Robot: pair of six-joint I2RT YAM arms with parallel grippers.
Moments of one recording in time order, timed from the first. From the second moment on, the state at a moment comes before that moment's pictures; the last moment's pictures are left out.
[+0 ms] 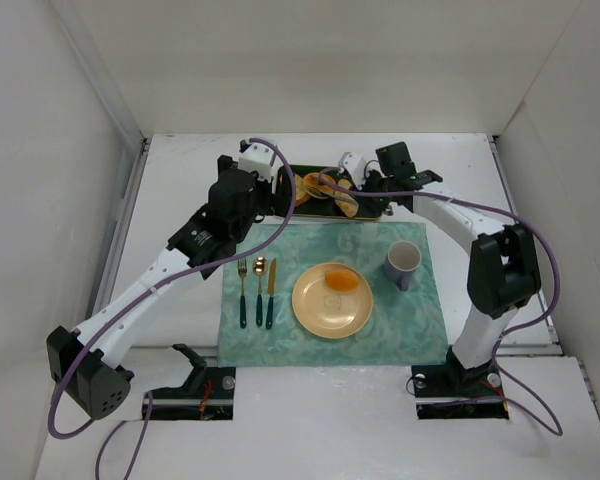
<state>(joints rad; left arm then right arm) -0.66 1.17 1.13 -0.23 -0.36 -0.06 0.37 1.79 1.42 -0.46 -0.24 -0.65</state>
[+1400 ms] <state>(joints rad) -0.66 1.17 1.13 -0.23 -0.36 -0.06 0.38 1.05 1.14 -1.11 -0.61 -1.04</state>
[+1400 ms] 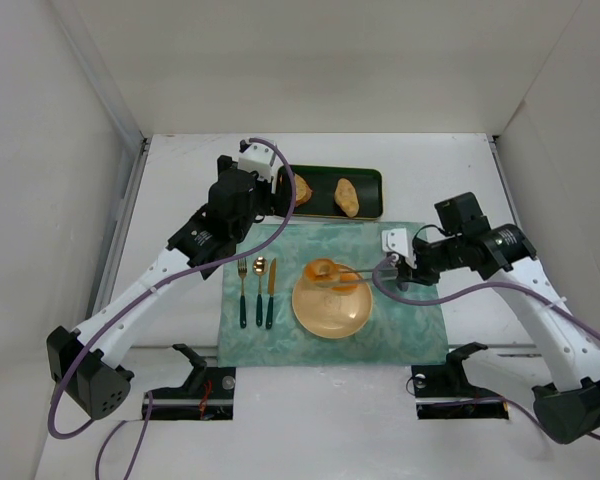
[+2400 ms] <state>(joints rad) -0.66 1.17 1.13 -0.23 -0.37 -0.06 0.46 1.05 1.05 -1.25 -0.59 -1.16</state>
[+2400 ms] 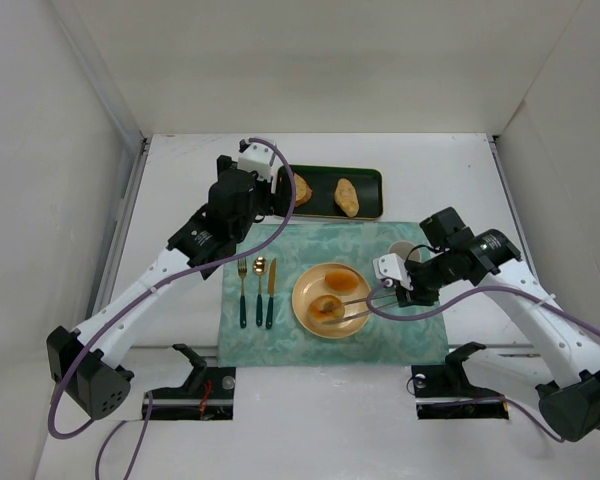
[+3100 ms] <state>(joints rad) -0.66 1.17 1.13 -0.23 -0.37 -0.06 0.47 1.01 1.05 -1.25 -0.59 -1.15</state>
